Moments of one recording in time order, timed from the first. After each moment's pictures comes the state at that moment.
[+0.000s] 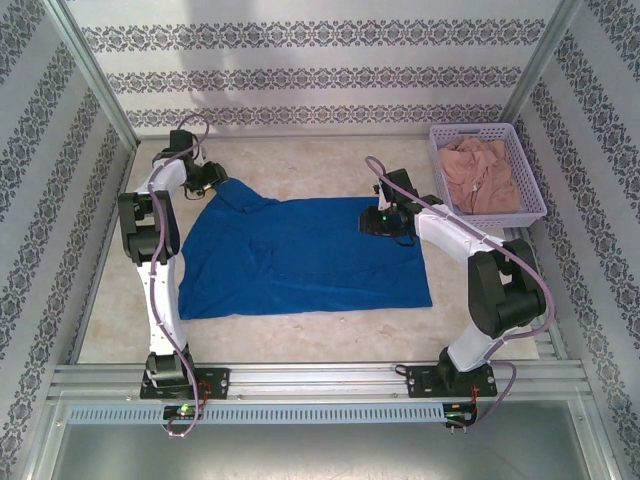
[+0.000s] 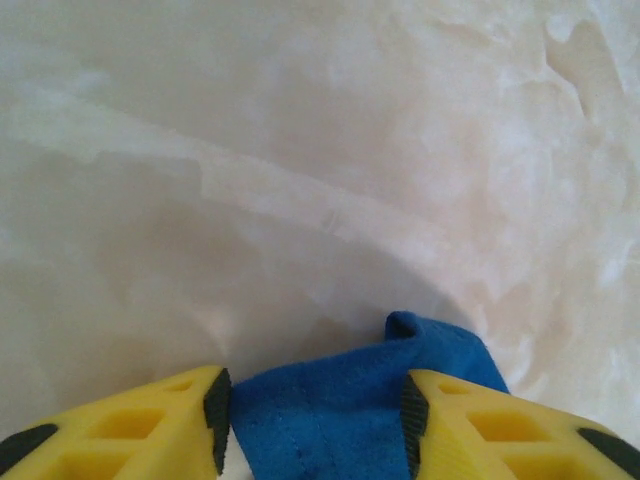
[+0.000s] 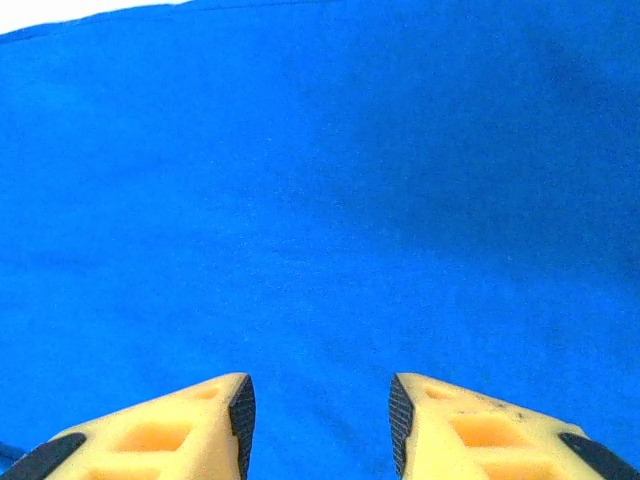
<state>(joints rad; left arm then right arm) 0.15 2.40 1.96 -0.64 0.32 -0.36 0.34 1.66 1.12 -0.49 -0.15 0.39</state>
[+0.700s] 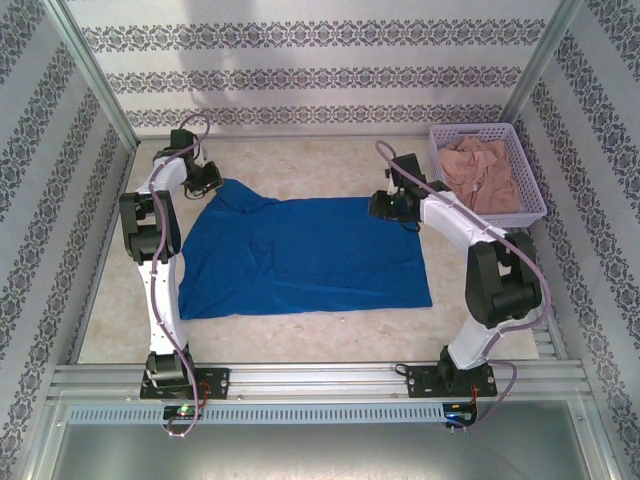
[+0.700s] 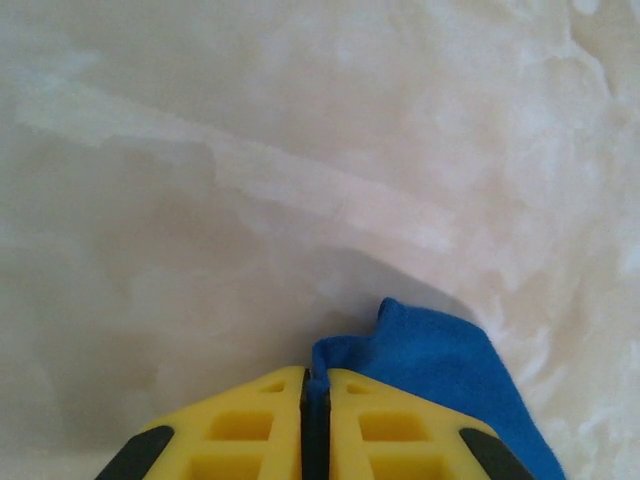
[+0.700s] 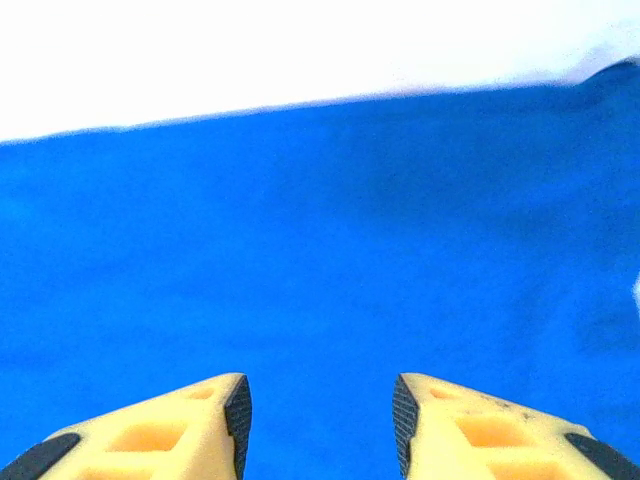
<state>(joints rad) 0.15 2.42 2.01 -0.70 0.32 -0.34 0.24 1.74 1.26 -0.53 -0.08 0.37</state>
